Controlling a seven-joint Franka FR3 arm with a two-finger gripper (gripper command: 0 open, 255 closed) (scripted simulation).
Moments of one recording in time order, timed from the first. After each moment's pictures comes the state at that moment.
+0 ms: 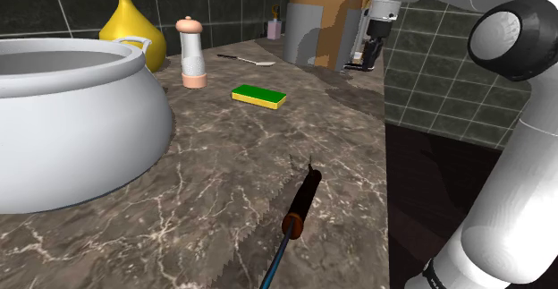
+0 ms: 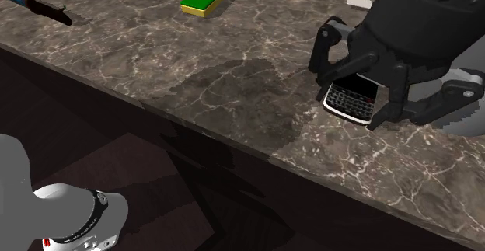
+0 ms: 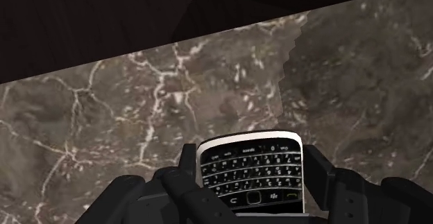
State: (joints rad) arm -0.06 0.12 -0.49 -1.43 0.07 1.54 -0.78
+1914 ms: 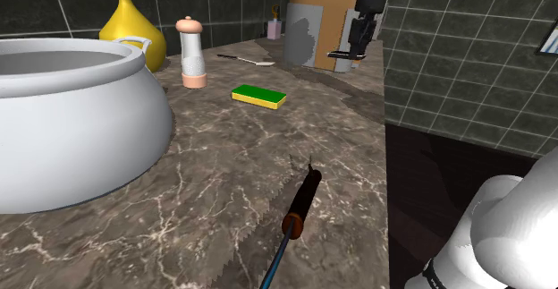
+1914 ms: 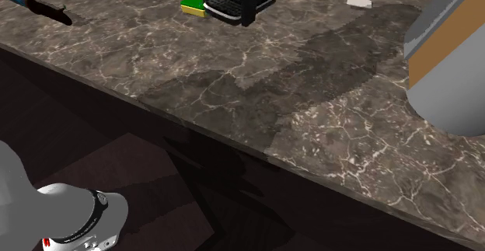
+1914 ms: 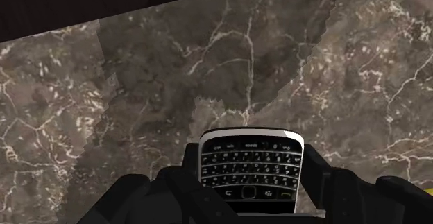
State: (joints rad) arm 0.13 -0.23 -0.28 -1.63 -0.05 1.41 -0.38
